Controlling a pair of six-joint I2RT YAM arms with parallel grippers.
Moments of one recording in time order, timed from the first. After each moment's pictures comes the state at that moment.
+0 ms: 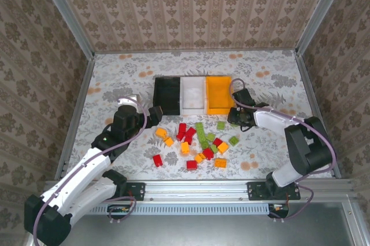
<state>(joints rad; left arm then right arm) -0.57 0.80 0.56 -0.28 -0.16 -0.55 0.34 1.52 0.79 -0.37 0.04 0.58</state>
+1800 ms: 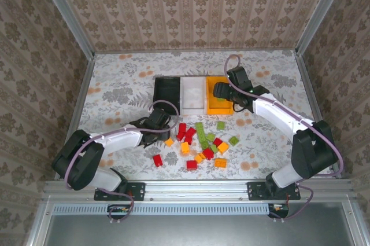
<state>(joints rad) -0.72 1.41 0.61 -0.28 -0.19 -0.57 0.40 1.51 1.10 -0.42 0.12 0.57</state>
